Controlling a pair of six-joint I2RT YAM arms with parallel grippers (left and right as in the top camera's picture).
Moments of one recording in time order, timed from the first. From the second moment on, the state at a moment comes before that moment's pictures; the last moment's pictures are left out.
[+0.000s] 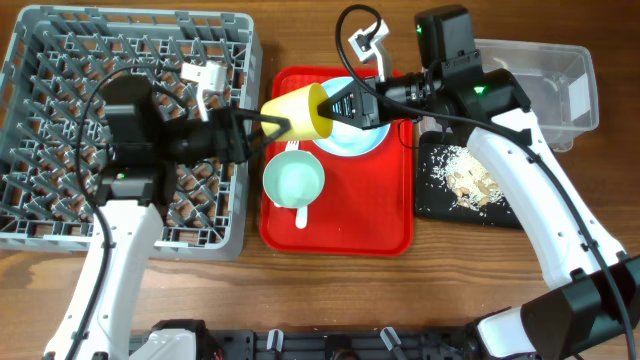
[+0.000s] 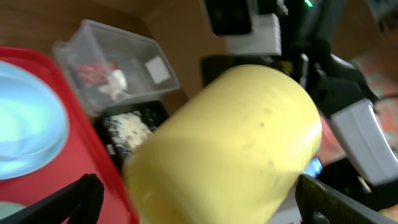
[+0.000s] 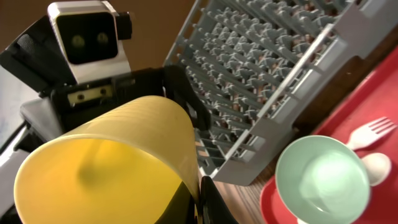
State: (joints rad) left arm -0.02 1.29 0.94 -0.05 1.27 -0.59; right arm 0.35 1.64 1.53 -0.70 -1.01 0.29
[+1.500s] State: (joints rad) left arm -0.12 1.29 0.94 0.00 1.16 -0.56; right arm 0.33 1.64 1.53 -0.81 -0.93 0.28
